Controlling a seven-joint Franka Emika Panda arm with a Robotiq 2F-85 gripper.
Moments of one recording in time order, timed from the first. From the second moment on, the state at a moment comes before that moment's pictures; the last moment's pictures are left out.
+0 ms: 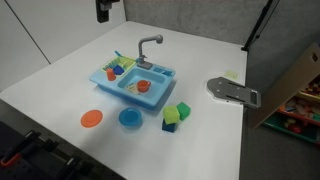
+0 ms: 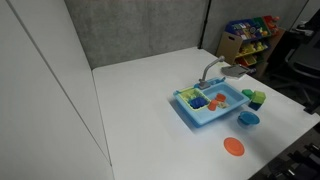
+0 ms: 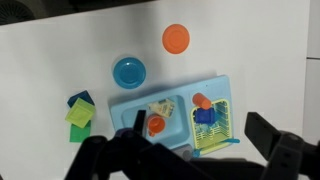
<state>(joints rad) -0.09 -0.29 -0.28 -2.24 0.18 1.83 -0.16</state>
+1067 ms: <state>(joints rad) -0.11 0.01 -0.19 -2.10 0.16 2.06 0.00</state>
